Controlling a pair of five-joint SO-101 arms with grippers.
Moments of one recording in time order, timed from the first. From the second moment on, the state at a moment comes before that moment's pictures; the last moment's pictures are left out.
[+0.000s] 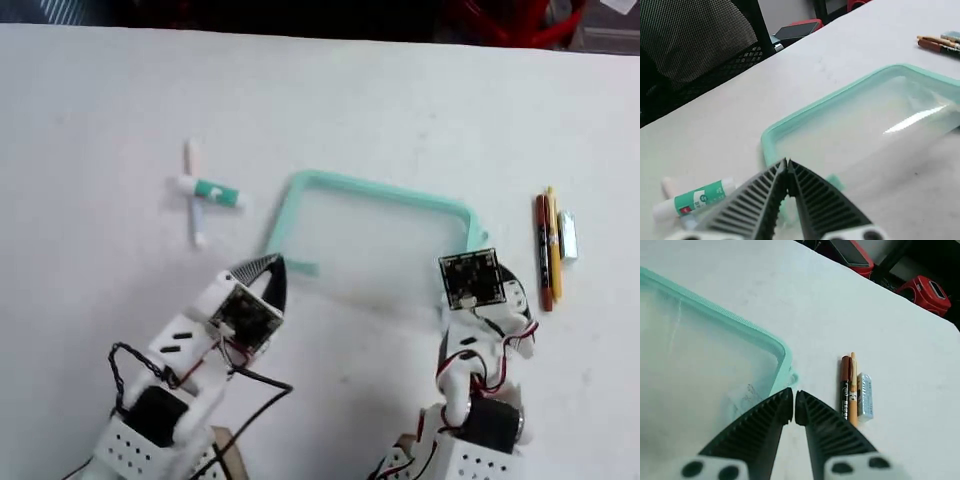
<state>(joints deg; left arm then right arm) 25.3 -104.4 97.1 38.4 -18.3 12.4 -102.7 83.5 54.2 33.5</state>
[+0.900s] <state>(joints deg) 25.5 -104.4 95.6 42.9 -9.0 21.3 -56.9 50.5 70.1 32.0</state>
